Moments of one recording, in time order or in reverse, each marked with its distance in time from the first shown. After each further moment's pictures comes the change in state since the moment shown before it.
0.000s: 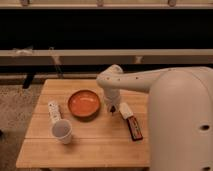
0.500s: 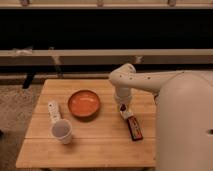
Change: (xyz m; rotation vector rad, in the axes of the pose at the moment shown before) arm -0.004 -0.048 0.007 0.015 0.016 0.069
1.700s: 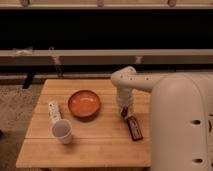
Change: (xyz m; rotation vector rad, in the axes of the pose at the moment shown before) arm 0.013 -0.010 0.029 0.001 0.134 -0.008
